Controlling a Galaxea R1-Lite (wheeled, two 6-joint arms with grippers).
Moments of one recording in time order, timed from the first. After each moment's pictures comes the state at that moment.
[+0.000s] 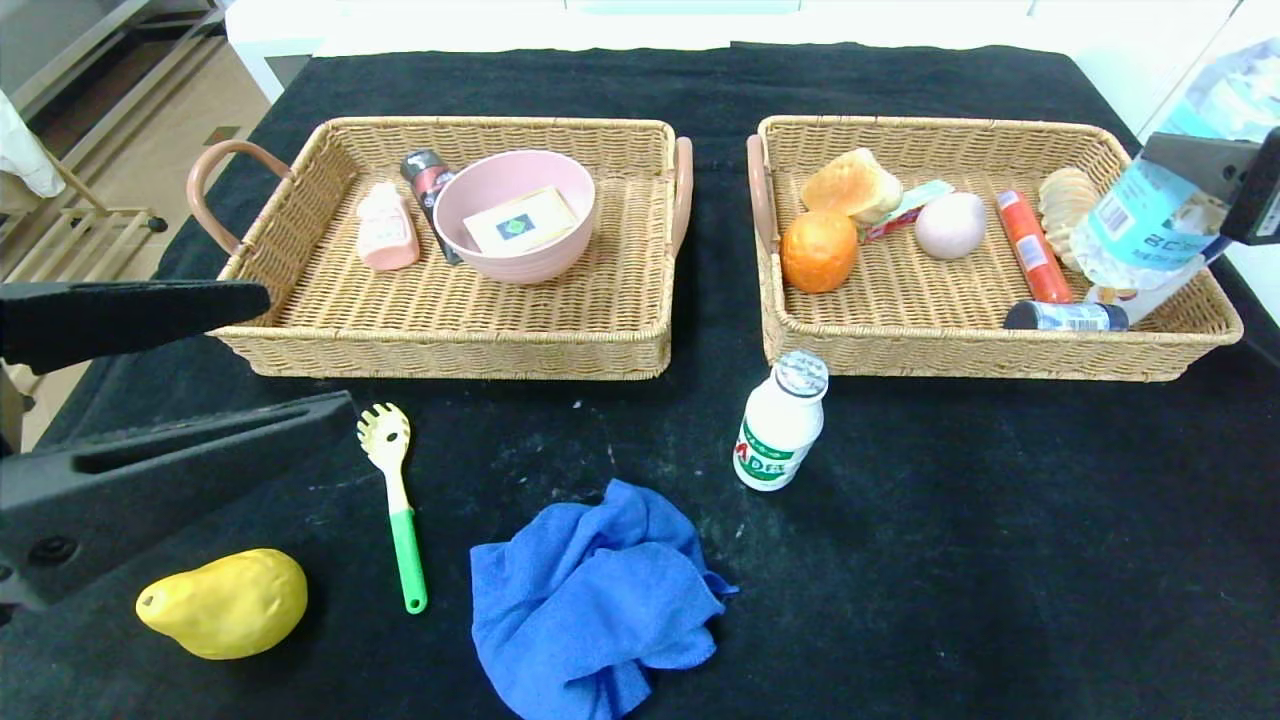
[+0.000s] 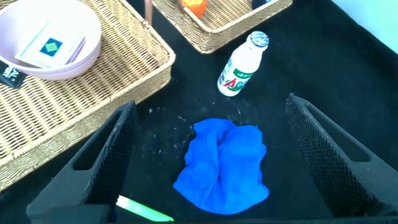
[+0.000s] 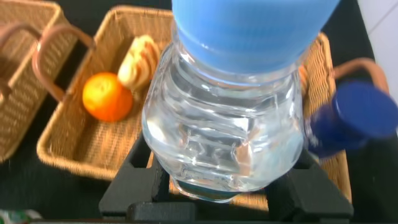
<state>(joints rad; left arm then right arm) -0.48 1.00 -0.93 -0.01 -0.27 0.13 0.16 1.36 -1.13 -0.34 -0.03 -0.04</state>
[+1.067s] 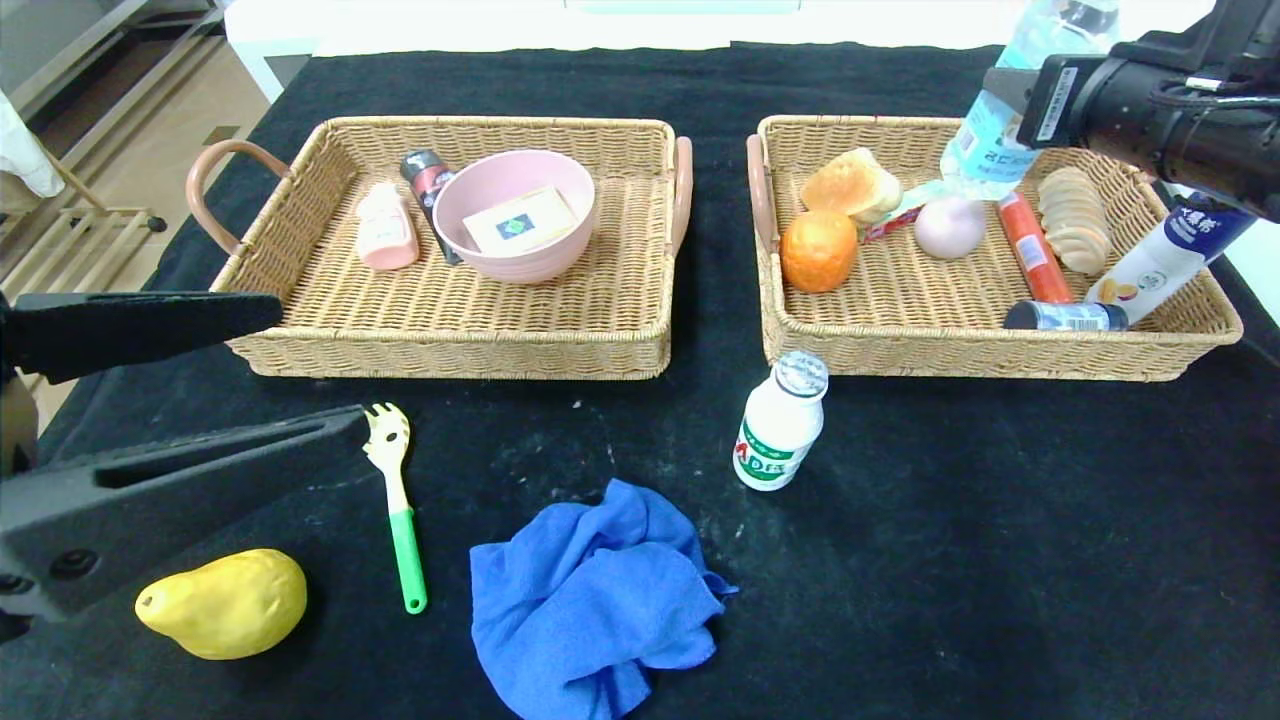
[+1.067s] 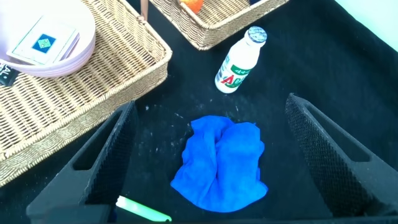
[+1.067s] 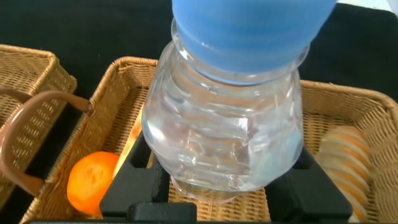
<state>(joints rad) -0.49 1.00 -0.92 -0.01 -0.27 0.13 0.21 1.79 -1.63 -0.35 -0.03 -0.03</state>
